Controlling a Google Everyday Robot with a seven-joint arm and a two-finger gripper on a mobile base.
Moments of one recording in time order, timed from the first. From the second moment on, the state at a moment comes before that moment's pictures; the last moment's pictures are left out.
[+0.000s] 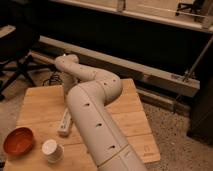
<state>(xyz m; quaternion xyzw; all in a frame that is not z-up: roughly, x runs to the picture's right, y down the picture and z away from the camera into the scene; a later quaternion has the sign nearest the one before) -0.210 0.083 0.907 -0.37 0.38 0.61 0.59</state>
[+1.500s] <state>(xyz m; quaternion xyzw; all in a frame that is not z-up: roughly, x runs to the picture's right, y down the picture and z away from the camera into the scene) -0.208 -0.008 0.849 -0.33 0.21 0.62 0.68</state>
